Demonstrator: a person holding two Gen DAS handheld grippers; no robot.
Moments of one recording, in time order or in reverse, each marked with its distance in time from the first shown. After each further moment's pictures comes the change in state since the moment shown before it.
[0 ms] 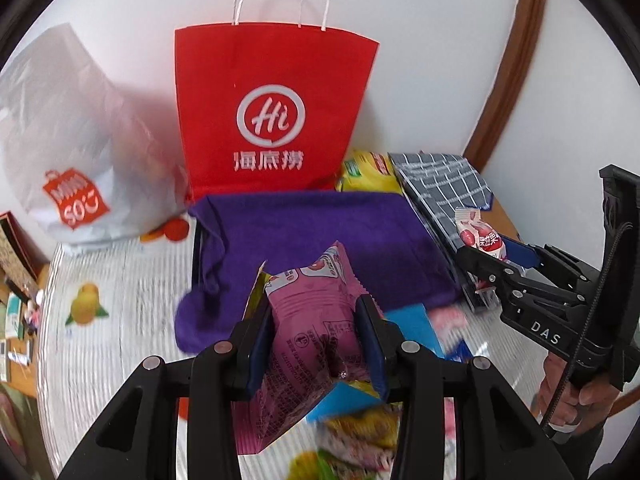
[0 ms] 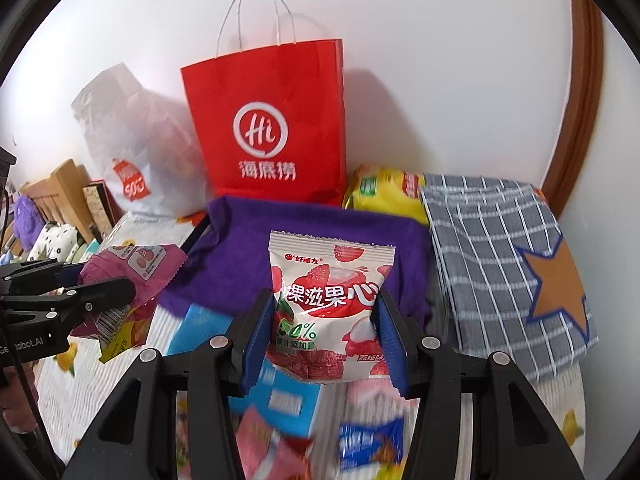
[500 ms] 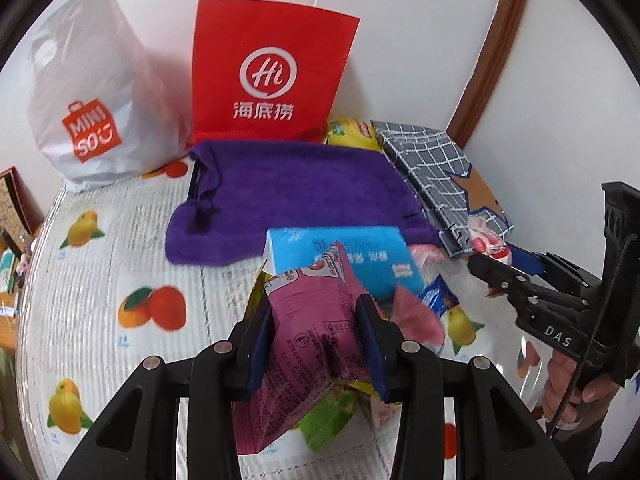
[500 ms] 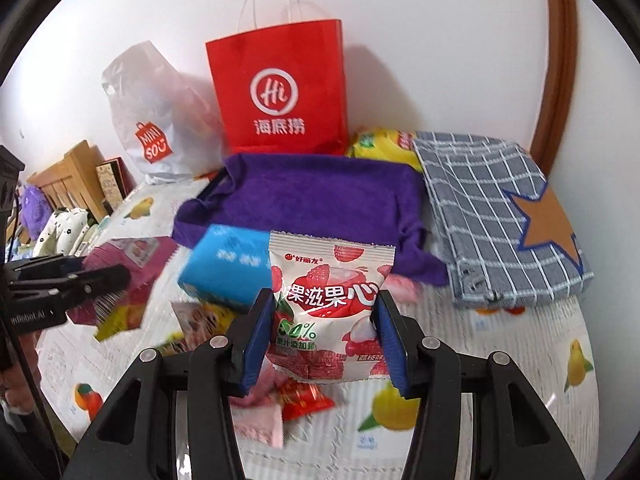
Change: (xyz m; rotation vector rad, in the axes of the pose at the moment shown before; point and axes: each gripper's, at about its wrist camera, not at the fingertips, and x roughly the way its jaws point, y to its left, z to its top) left arm -0.035 -0.010 -0.088 -0.033 0.015 -0.042; right arm -0.055 0.006 -0.082 0.002 0.026 0.028
